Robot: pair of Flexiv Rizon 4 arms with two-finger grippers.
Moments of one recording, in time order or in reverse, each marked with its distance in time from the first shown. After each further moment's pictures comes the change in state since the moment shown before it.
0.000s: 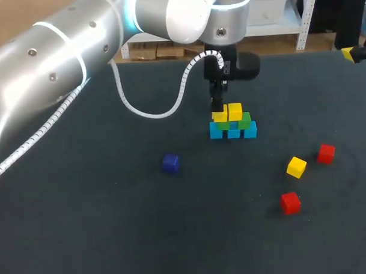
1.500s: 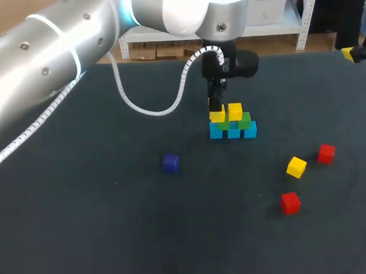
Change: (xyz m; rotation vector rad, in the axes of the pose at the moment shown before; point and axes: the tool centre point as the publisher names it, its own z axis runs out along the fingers) left arm 0.006 -0.016 -0.012 0.030 0.013 -0.065; right arm 0.000 0.000 0.000 0.000 0.000 0.000
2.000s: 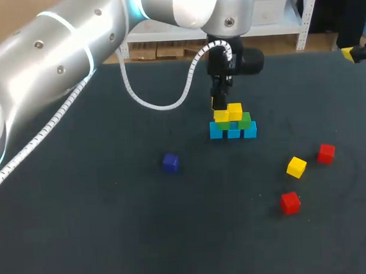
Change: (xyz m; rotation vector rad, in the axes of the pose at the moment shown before) left arm -0.007 -0.006 -0.006 0.038 0.016 -0.046; right arm 0.000 0.000 0.000 0.000 0.000 0.000
